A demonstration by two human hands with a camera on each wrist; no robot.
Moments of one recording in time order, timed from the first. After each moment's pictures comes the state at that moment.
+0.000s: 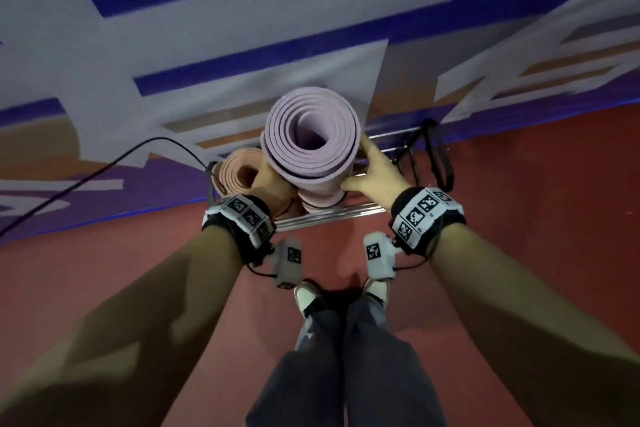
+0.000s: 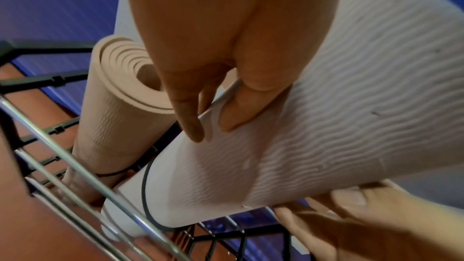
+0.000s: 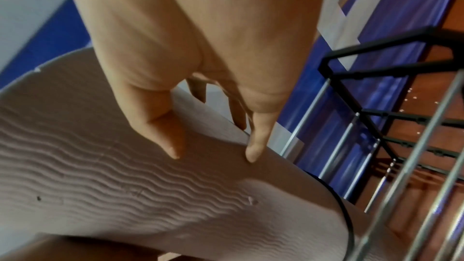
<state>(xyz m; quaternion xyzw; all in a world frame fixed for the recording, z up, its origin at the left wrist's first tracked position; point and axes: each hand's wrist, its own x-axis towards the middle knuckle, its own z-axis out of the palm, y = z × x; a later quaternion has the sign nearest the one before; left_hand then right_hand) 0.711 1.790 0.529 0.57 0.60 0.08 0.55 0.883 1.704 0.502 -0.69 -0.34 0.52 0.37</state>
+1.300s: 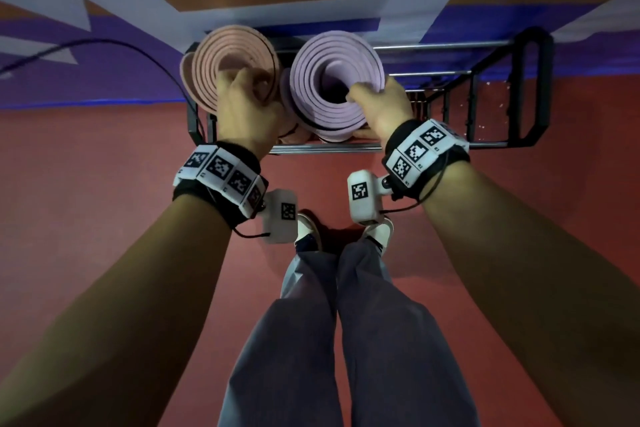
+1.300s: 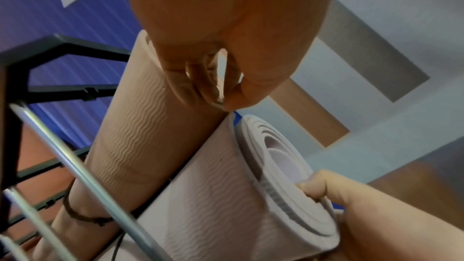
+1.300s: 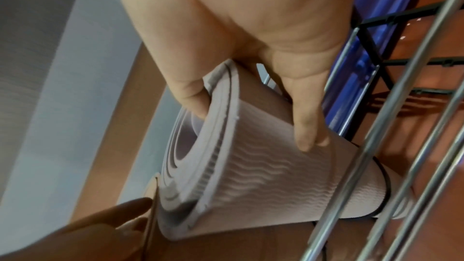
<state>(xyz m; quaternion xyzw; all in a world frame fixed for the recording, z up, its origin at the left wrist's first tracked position) 0.646 1.797 0.418 0.64 0.69 0.12 0.32 0.834 1.751 0.386 -0.77 -0.12 0.54 0.31</state>
